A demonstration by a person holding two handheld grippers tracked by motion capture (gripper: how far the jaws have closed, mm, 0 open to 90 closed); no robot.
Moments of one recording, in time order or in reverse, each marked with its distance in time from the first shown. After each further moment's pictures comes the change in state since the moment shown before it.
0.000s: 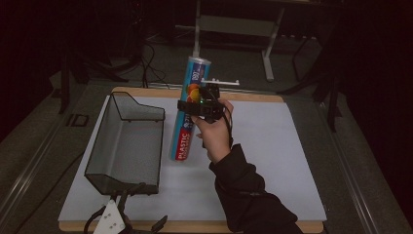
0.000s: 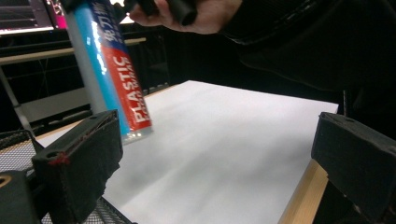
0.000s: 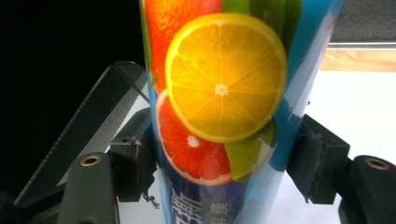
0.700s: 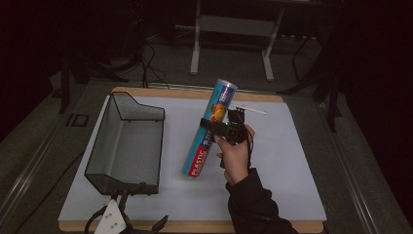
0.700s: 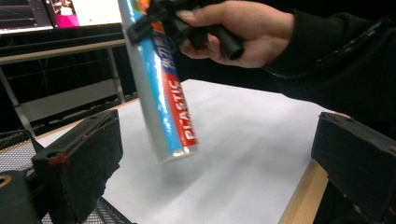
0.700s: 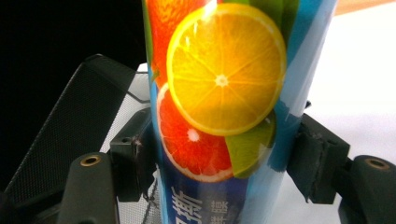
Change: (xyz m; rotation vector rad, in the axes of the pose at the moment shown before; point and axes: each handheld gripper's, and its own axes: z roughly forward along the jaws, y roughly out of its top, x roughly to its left) left arm 0.000 0.000 0.002 0.008 -0.007 0.000; right arm -0.065 -0.054 -0.022 -0.031 0.020 0.183
